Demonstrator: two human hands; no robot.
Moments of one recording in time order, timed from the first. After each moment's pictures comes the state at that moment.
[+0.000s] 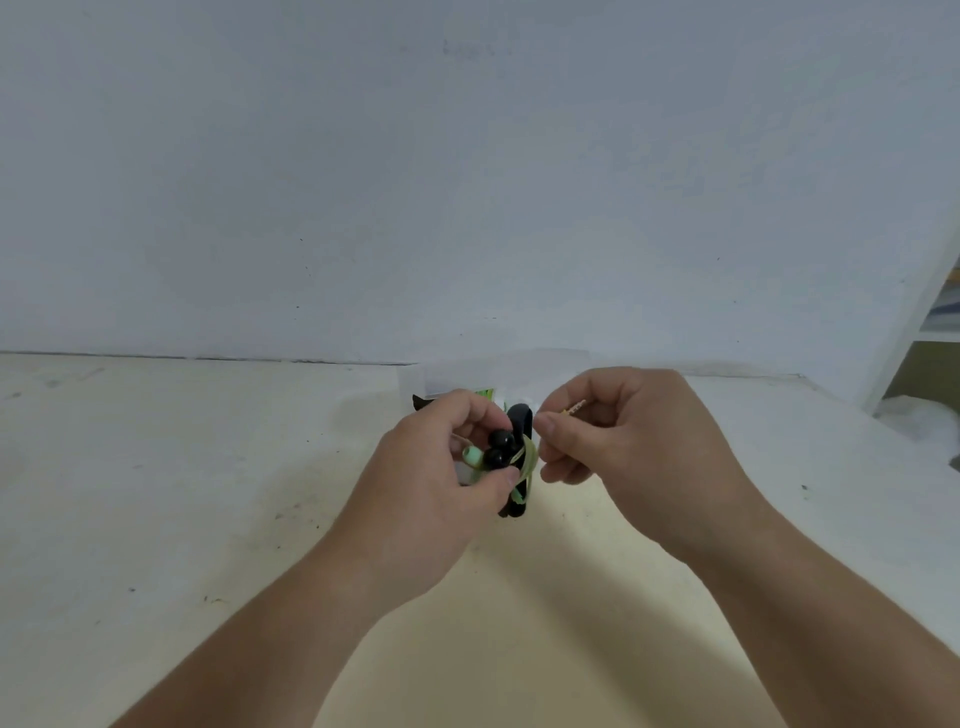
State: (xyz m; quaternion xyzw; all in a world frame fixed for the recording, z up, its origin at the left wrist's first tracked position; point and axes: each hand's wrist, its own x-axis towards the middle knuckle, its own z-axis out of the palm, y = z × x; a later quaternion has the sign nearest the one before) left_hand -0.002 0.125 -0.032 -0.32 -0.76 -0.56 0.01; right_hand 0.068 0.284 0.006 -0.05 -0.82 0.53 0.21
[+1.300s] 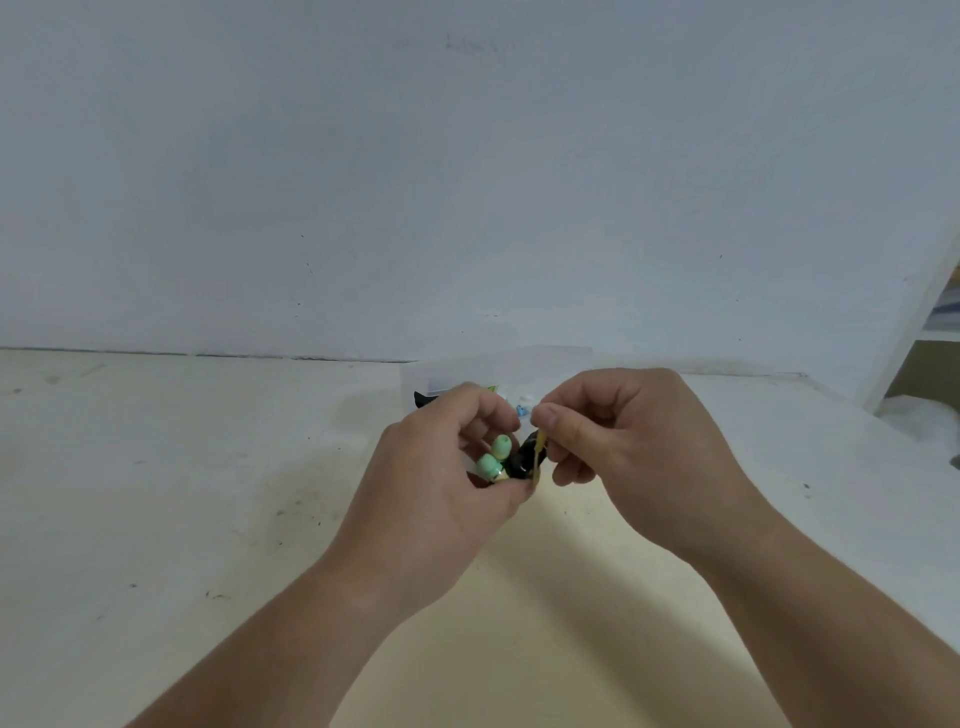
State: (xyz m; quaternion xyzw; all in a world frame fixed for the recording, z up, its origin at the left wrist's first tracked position) left_hand 0.005 0.128 -0.031 -0.31 -0.77 -0.56 0.06; right_hand 0.070 0.283 0.004 -0.02 -0.85 0.48 0.22
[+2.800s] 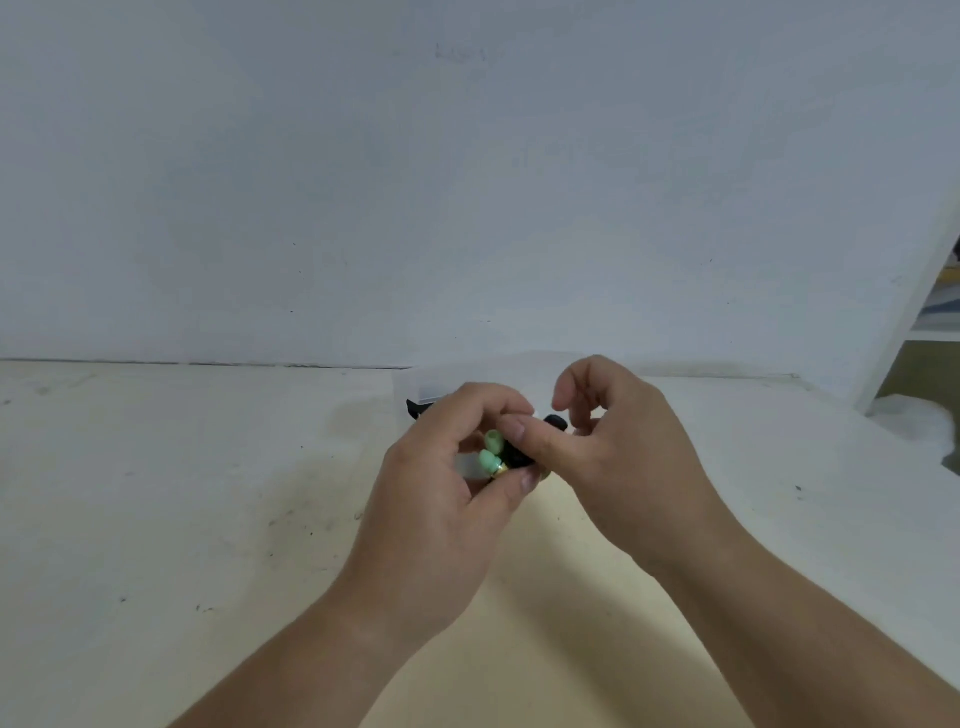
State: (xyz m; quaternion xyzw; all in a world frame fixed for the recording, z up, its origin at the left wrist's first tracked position) left_hand 0.020 0.134 -0.031 -0.36 -0.68 -0.64 0.05; right_hand 0.062 0.278 -0.007 -0.07 -0.83 0.47 0.29
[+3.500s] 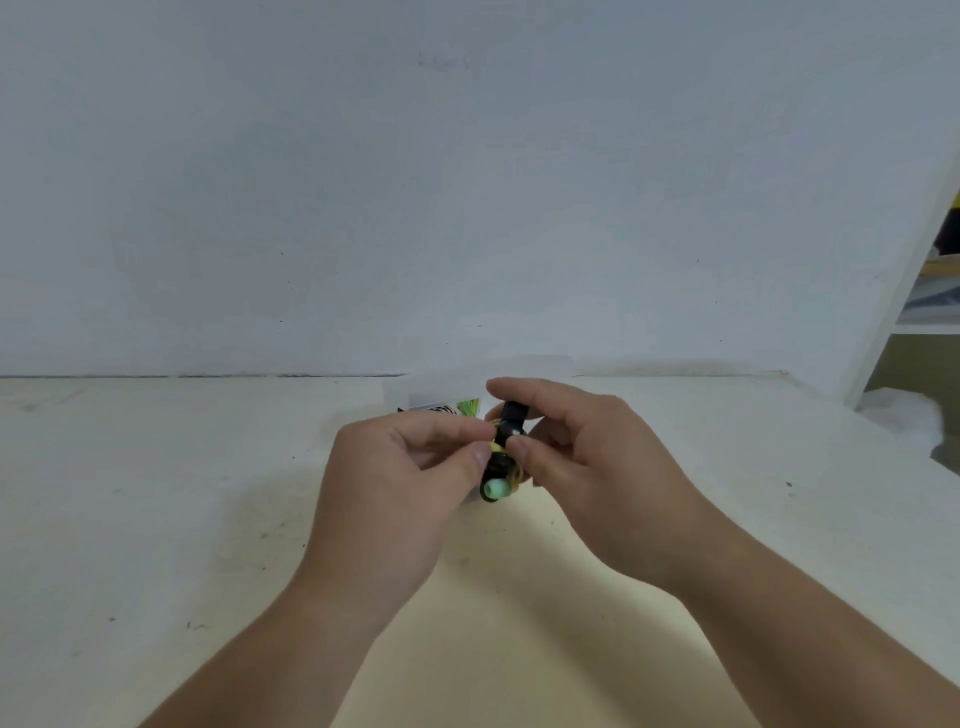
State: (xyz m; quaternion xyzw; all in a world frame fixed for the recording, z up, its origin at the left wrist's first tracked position) left_hand 0.013 0.130 -0.021 -0.24 -0.68 -0.70 0.03; right_hand 0.062 0.283 -0.012 0.03 -0.88 0.42 0.22
